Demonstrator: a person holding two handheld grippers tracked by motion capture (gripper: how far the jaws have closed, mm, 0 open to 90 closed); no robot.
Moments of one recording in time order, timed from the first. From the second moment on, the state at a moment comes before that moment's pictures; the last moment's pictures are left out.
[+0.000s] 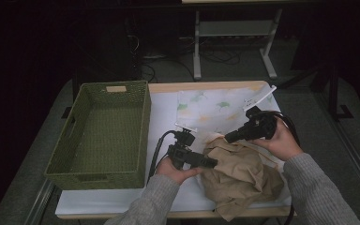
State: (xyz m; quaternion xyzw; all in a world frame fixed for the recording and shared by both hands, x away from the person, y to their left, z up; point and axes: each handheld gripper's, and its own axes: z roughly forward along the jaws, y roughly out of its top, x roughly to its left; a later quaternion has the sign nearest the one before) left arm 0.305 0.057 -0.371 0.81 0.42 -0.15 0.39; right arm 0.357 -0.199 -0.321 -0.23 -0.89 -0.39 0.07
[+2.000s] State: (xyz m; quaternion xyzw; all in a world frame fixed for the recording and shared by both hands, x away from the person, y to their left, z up) left arm 0.306 0.045 -0.397 0.75 0.46 -0.09 0.47; right arm 0.346 -0.191 -0.307 -0.20 -0.90 -0.38 0.06
